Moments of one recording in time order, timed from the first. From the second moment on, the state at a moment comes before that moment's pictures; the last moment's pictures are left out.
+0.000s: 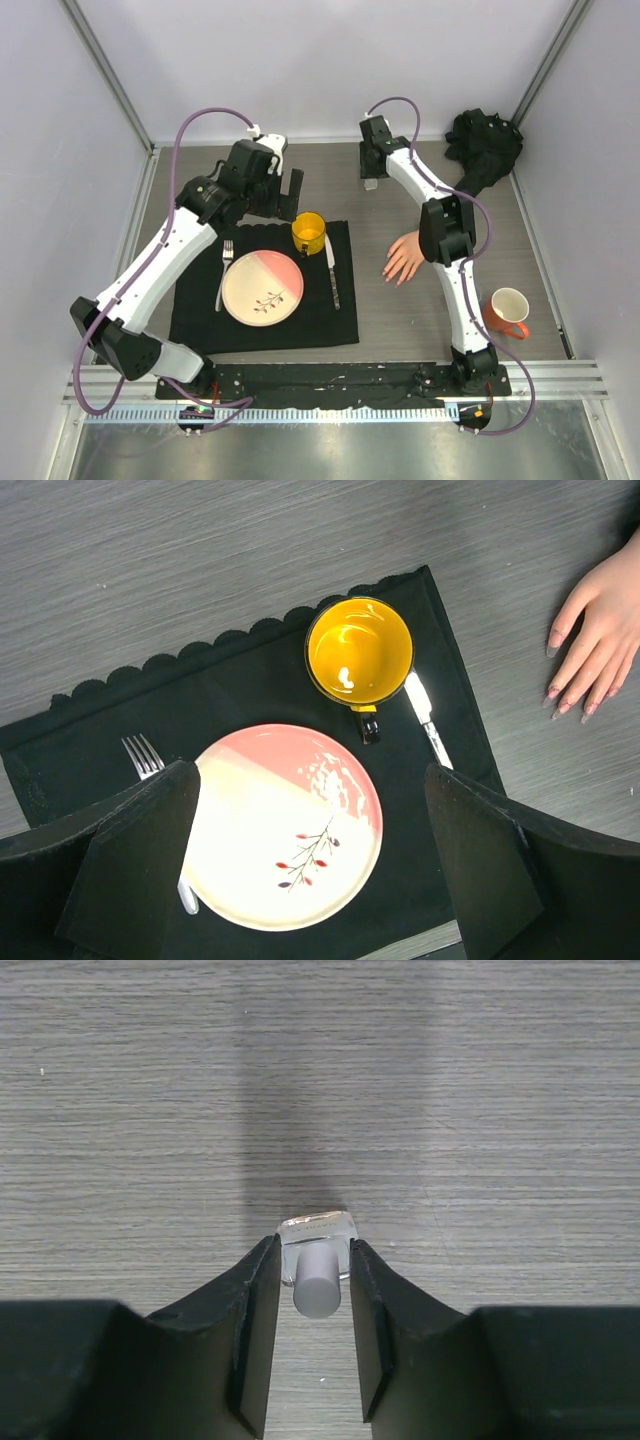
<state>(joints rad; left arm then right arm) -0.60 1.43 1.58 -0.88 -0.17 -0.23 0.35 2.46 2.24 -0.68 0.22 0.24</state>
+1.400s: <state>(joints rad) -0.91 1.44 1.31 -0.27 0.32 -0.08 0.40 1.38 1.64 -1.22 -0.12 0.47</state>
